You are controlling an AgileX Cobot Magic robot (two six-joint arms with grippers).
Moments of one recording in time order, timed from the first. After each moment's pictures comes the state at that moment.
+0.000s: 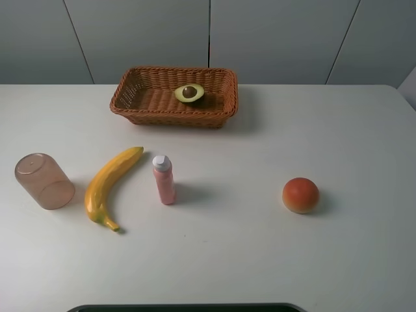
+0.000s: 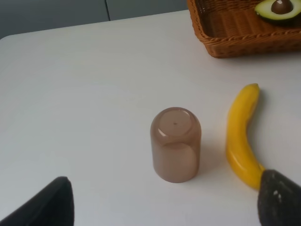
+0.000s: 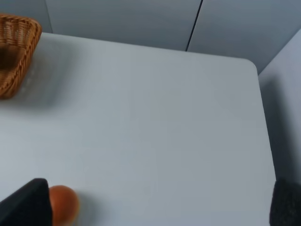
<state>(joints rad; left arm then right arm) -0.25 0.00 -0.51 0.02 1.08 0.01 -0.03 0.66 -1.11 -0.01 1.23 -0.16</state>
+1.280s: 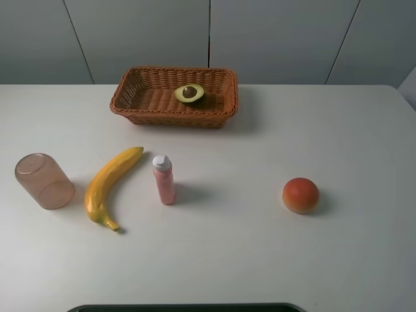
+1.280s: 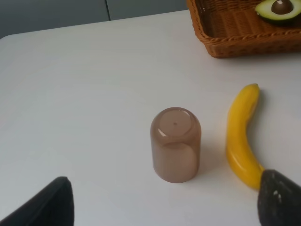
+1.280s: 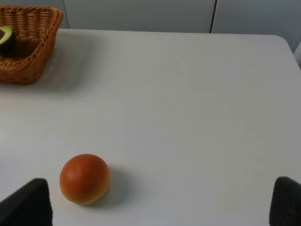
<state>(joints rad) -0.25 0.00 -0.51 0.02 1.08 0.00 -0.03 0.00 -0.51 0.05 1.10 -0.08</state>
